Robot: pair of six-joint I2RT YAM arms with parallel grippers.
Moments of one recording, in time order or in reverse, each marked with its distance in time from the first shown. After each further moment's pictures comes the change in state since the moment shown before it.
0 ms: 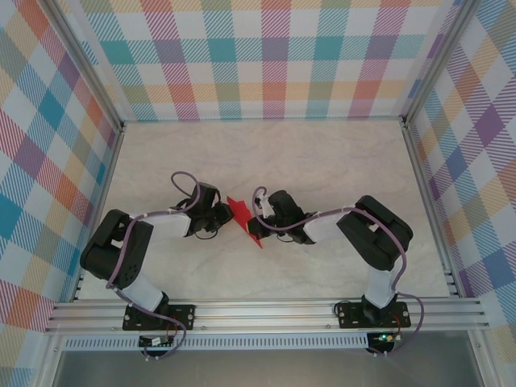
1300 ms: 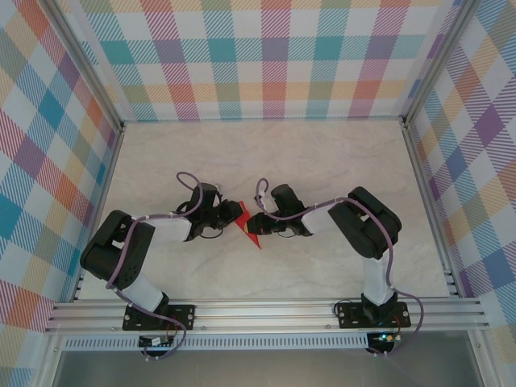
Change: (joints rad) left arm -0.021 0.014 -0.040 0.236 0.167 0.030; right arm -0.070 0.114 0.076 -0.008 -0.265 0.084
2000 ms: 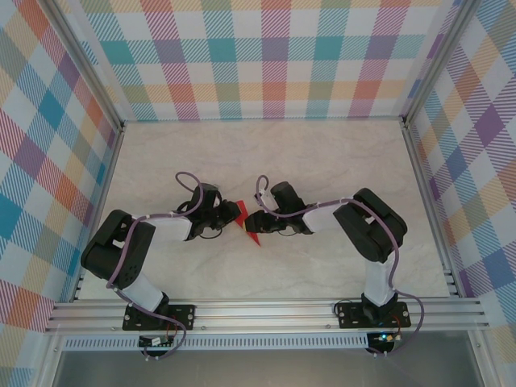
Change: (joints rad) left arm -0.001 0.003 0.007 -0.040 -0.068 -0.001; right arm 0.000 -0.054 0.013 -0.076 0.012 0.015
